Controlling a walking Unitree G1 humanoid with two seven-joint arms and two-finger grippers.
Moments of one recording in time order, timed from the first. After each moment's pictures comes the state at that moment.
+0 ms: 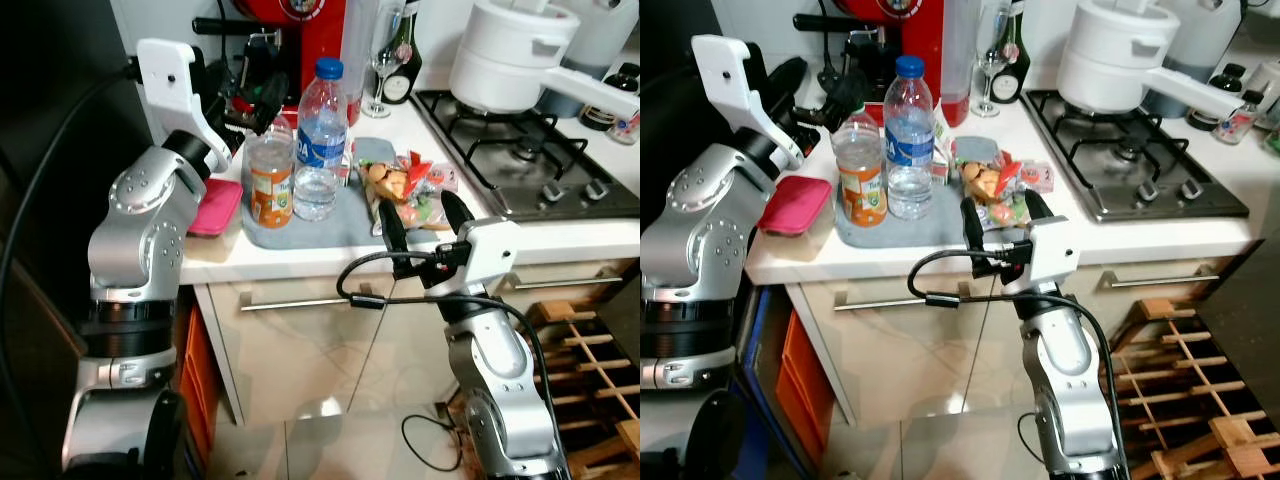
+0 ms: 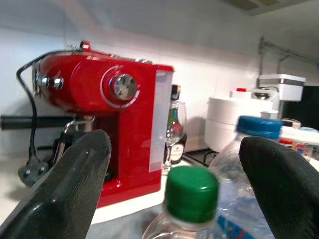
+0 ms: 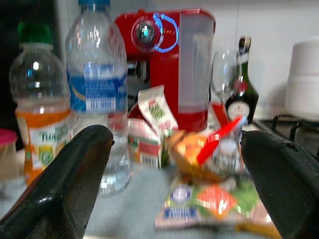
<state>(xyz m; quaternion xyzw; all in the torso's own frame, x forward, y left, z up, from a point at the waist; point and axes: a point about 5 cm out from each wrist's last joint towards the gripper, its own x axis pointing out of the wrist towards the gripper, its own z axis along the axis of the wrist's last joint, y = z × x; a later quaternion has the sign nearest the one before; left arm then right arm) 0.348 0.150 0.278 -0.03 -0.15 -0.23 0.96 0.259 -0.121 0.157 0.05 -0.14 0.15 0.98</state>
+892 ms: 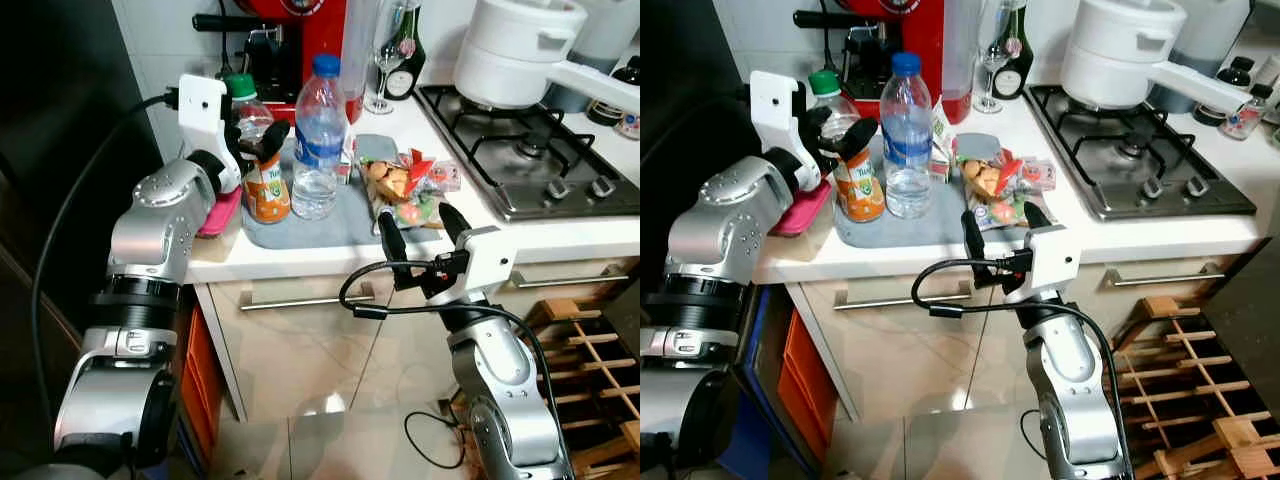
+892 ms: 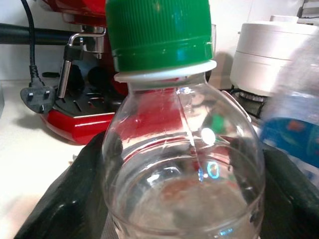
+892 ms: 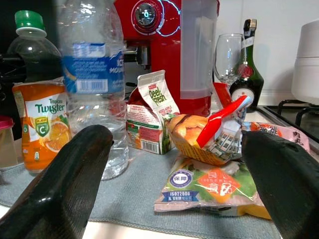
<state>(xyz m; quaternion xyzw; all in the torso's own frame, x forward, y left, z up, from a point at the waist) 0.378 0.154 0.234 -0.02 -0.03 -0.20 0.98 0.257 -0.121 0.154 0.05 -0.13 0.16 0.98</state>
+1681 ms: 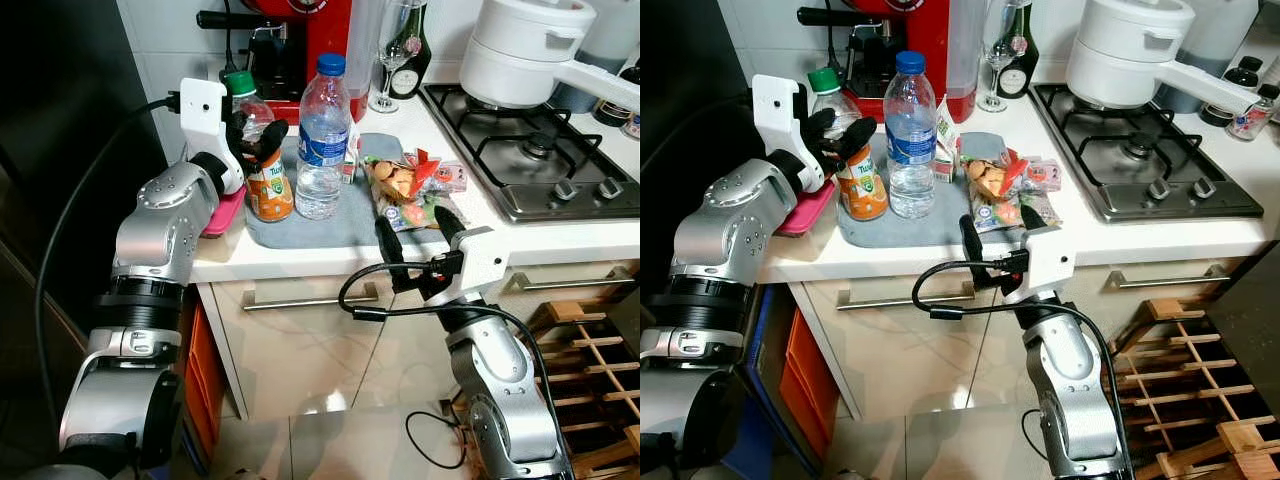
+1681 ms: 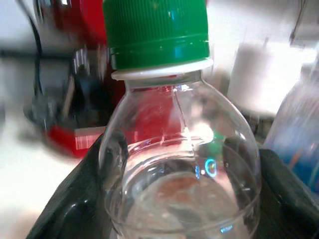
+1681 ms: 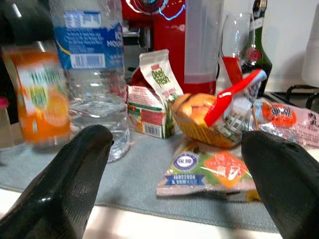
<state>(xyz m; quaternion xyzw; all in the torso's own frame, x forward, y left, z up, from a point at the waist) 0.374 0.152 0.251 -0.03 -0.09 -0.20 0.98 0.262 -0.122 0.144 0.04 -0.11 0.16 0.98</state>
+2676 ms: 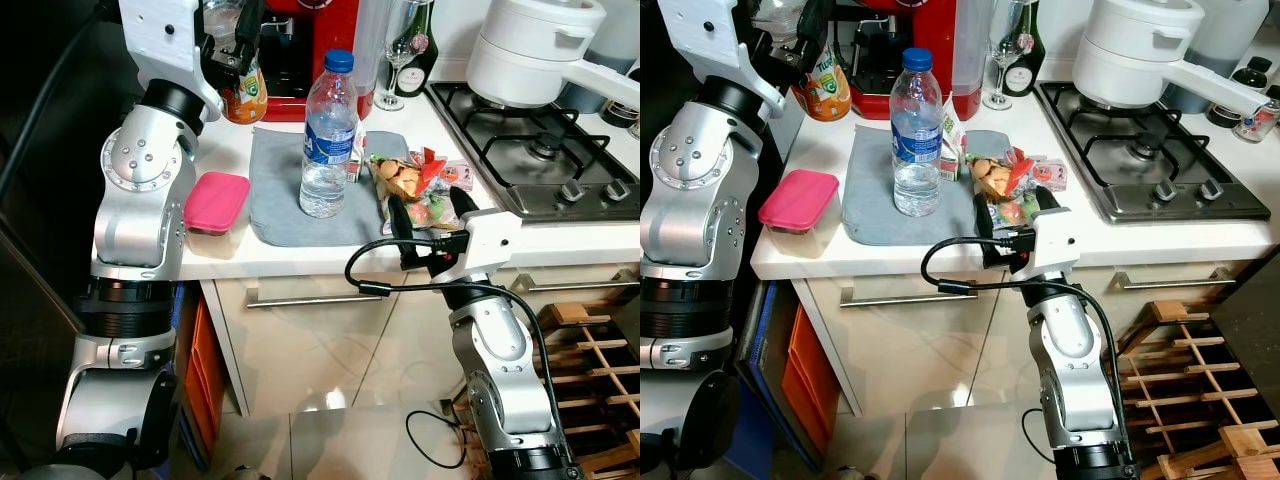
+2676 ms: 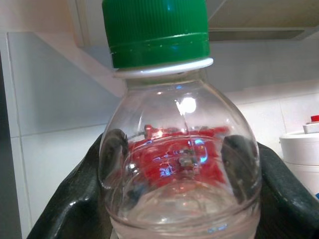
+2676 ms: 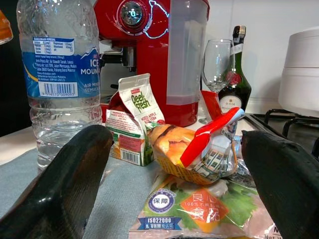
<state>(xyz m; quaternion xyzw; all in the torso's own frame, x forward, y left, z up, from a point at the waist) 0.340 0.146 0.323 0.09 -0.31 -0.11 0.94 0.280 -0.130 0.157 0.02 -0.15 0.12 0.98</state>
